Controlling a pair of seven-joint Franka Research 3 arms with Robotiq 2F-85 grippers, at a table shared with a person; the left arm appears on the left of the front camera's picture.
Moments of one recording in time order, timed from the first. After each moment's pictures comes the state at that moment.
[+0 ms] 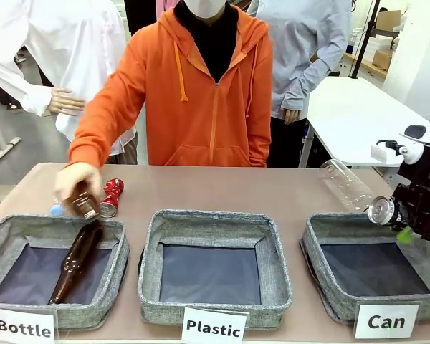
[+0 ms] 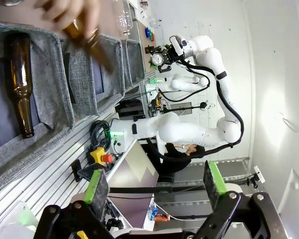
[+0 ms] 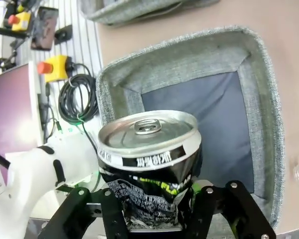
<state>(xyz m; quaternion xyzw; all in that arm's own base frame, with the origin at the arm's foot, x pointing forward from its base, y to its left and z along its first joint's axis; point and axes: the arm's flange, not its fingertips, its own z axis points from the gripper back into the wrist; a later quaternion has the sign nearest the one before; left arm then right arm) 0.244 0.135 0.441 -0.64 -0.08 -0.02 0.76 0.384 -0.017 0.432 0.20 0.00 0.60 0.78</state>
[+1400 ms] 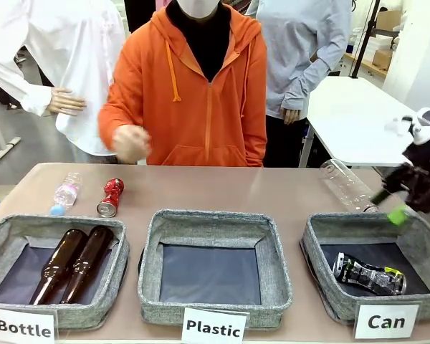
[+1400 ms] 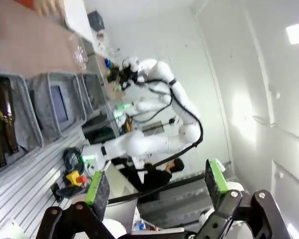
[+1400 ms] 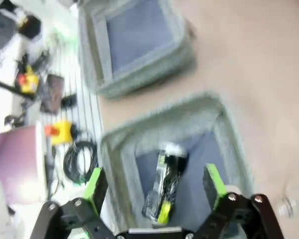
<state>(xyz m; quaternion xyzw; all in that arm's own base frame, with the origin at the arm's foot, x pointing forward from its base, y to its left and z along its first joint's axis) 0.207 0.210 0.503 -0.71 -0.15 -0.03 0.69 0.402 -0.029 0.444 0.32 -0.15 0.54 0.77</state>
